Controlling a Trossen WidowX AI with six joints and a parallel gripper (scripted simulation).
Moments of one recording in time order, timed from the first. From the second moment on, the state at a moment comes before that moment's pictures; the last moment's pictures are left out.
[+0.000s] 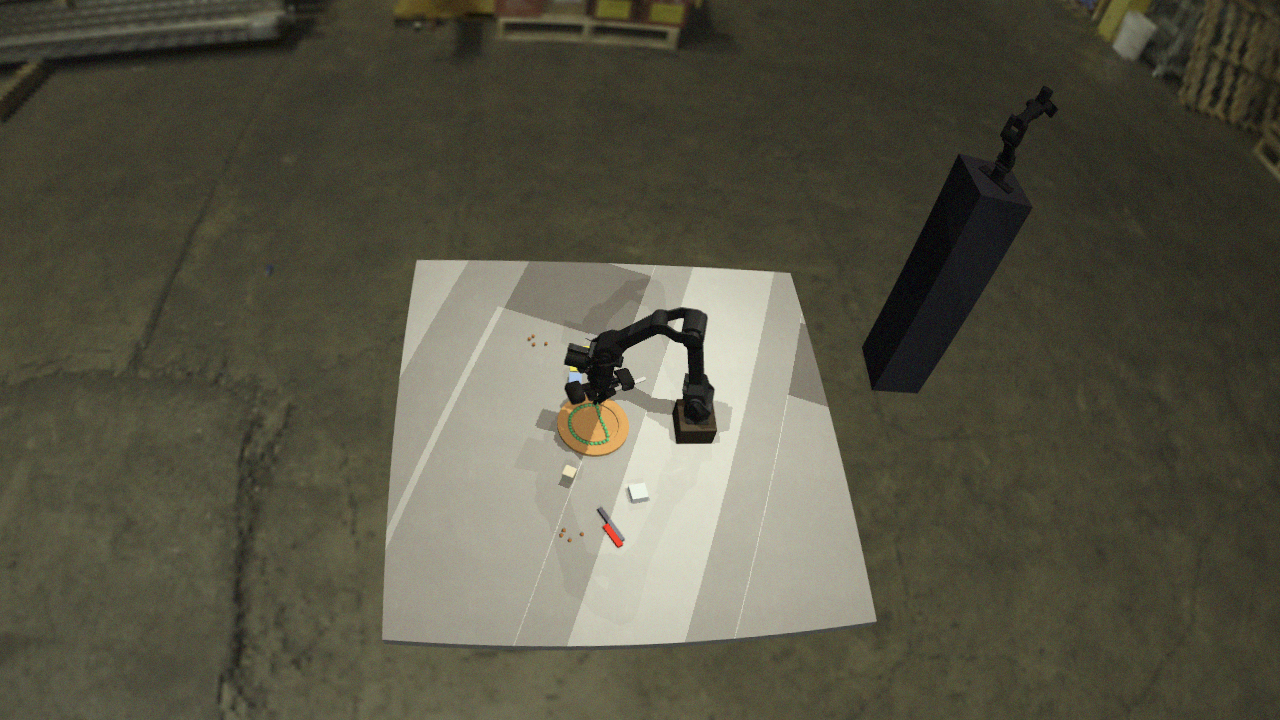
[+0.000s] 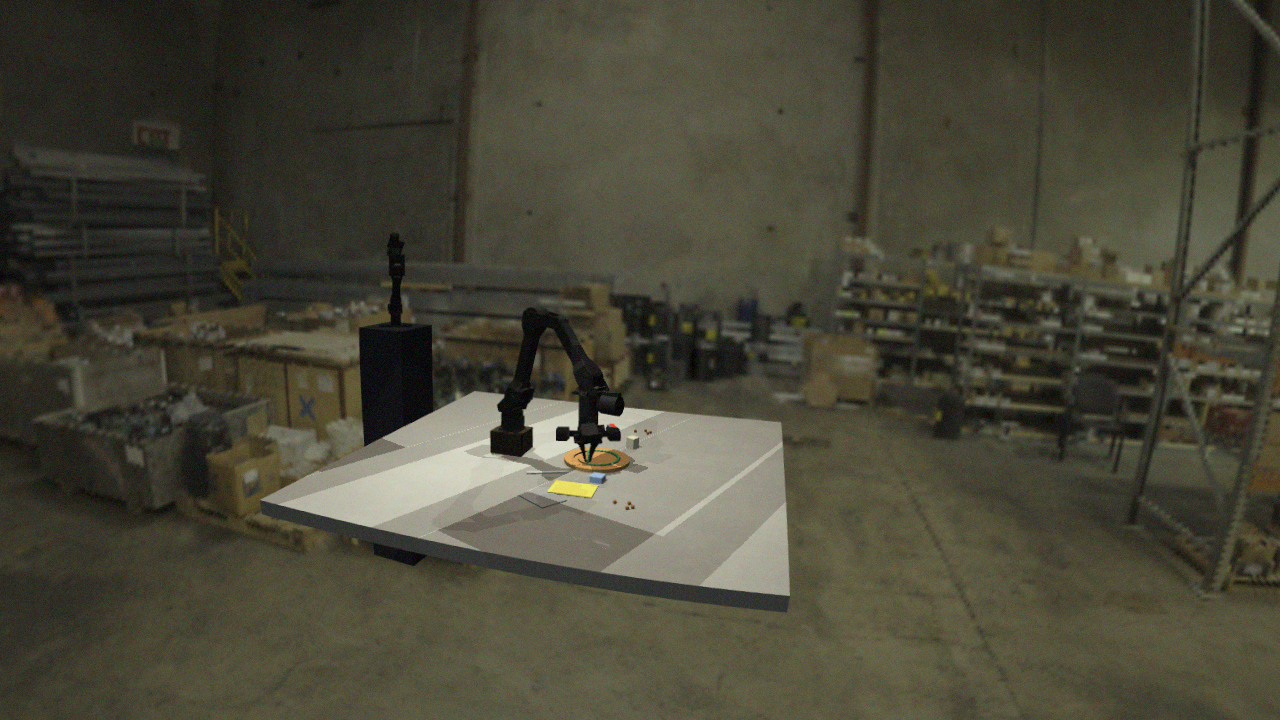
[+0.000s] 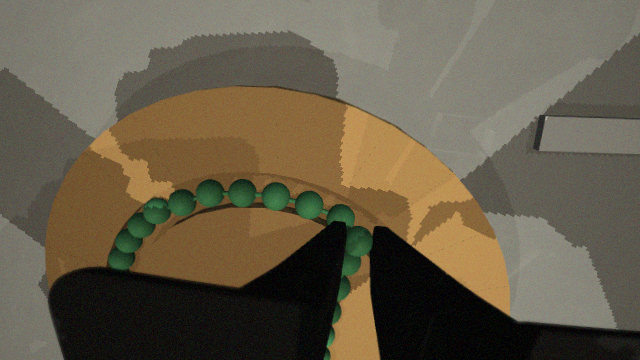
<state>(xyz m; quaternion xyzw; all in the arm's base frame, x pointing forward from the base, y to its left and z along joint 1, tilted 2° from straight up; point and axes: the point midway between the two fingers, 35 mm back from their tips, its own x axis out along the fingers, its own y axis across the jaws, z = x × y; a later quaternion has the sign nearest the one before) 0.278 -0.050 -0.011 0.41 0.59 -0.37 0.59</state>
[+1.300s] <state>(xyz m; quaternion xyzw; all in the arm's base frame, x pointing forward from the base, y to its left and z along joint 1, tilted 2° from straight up) 0.276 -0.050 -0.010 0.40 0.59 -0.37 0.59</state>
